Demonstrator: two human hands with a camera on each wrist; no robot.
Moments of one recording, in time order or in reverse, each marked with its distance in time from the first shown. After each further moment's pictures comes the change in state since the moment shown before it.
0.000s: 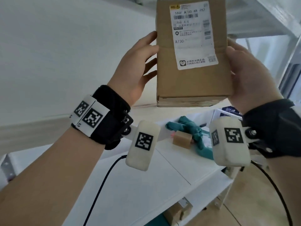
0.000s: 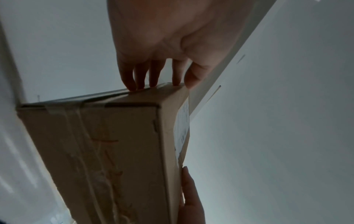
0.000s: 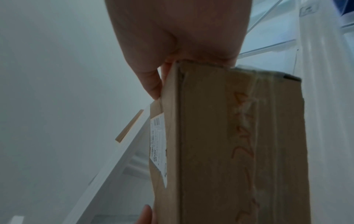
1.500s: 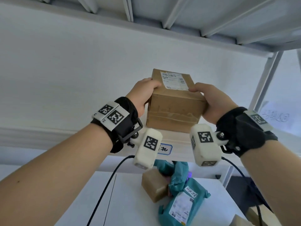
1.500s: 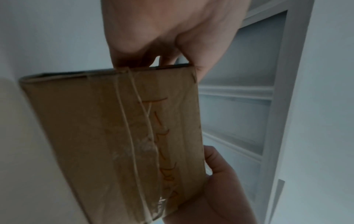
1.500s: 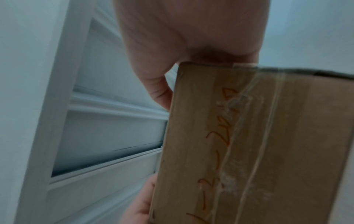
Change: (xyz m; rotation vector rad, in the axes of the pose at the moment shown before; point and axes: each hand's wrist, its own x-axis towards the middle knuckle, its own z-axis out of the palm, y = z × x) left_hand 0.300 -0.251 0.273 0.388 0.558 -0.133; right_hand 0.335 0.152 -0.298 0.014 -0.381 0.461
